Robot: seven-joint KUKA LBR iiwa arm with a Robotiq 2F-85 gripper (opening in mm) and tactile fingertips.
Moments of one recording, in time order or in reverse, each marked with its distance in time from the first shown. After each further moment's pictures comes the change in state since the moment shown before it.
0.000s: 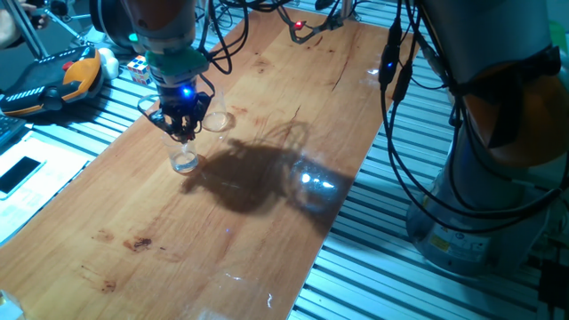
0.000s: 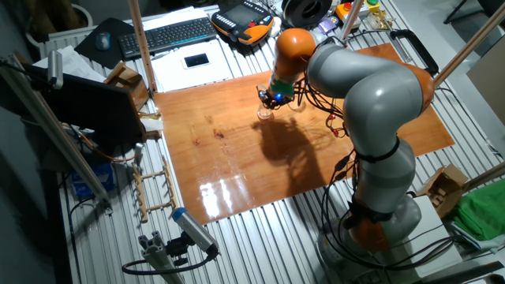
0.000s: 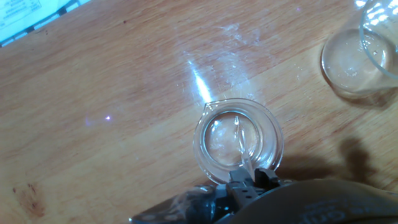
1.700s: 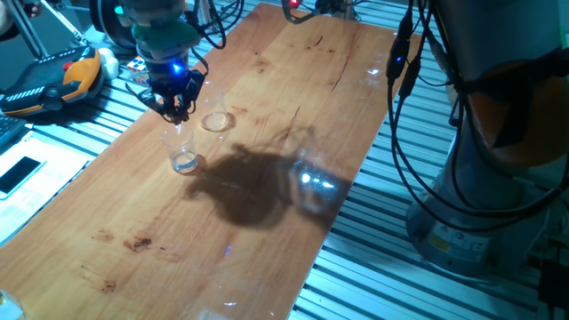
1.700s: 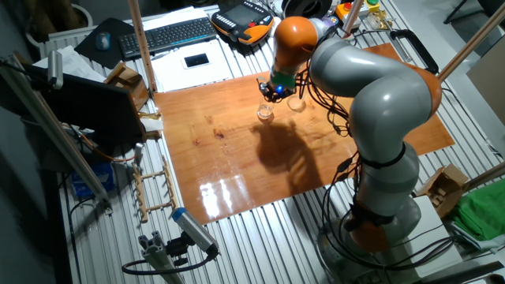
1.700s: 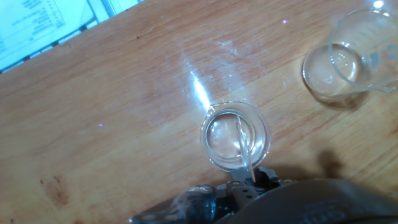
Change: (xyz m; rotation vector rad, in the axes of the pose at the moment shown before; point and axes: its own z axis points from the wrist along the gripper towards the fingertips) arm 0.001 0.007 -0.067 0.028 -0.020 0.007
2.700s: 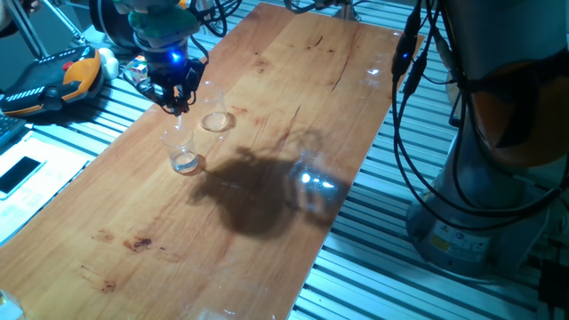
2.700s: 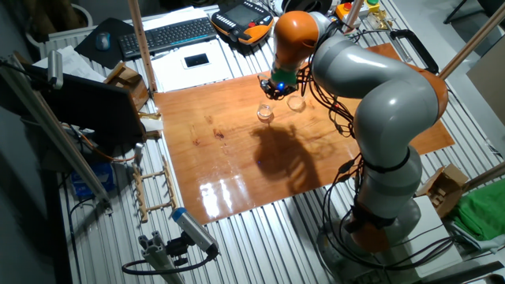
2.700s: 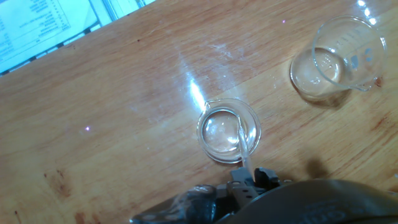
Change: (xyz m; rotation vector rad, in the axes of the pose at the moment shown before) arm 0.005 -0.001 -0.020 0.028 -0.018 -0.012
